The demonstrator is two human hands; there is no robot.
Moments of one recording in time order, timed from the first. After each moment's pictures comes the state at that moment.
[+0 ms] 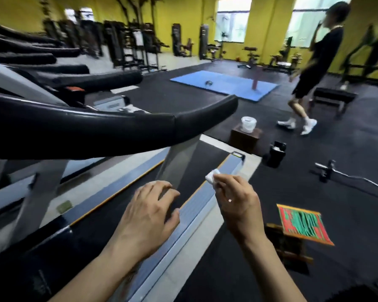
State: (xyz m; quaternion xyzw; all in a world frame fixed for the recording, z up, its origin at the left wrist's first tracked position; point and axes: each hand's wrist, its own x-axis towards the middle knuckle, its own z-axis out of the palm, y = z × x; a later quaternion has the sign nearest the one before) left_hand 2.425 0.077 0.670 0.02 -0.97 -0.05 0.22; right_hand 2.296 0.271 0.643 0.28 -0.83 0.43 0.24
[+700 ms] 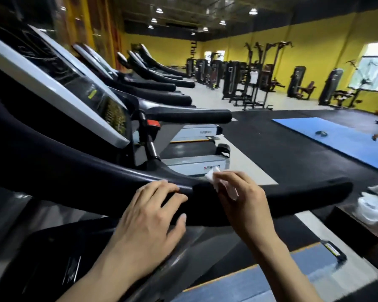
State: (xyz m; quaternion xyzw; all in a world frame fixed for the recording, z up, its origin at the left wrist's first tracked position) left_hand 2.295 0.033 0.754 0.26 -0.91 0.05 0.31; right_hand 2.071 0.100 0.743 0.56 -0.67 0.47 0.12
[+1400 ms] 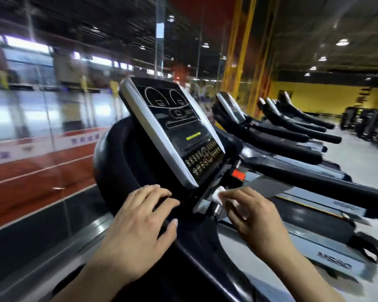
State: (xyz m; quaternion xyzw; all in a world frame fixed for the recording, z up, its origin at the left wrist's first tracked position) left_hand 2.262 0.016 0.817 0.58 -0.74 0.20 0.28; right_hand 2.013 -0.085 0.819 0.83 -0.38 0.42 0.00
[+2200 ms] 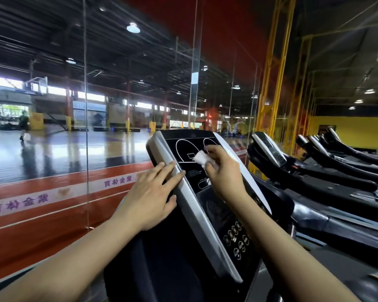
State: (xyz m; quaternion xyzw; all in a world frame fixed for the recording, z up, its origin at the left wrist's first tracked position) left_hand 2.397 -0.184 0.931 0.67 -0.67 0.26 0.16; right_hand 2.222 -0.323 0.964 0.79 -0.27 0.53 -0.14
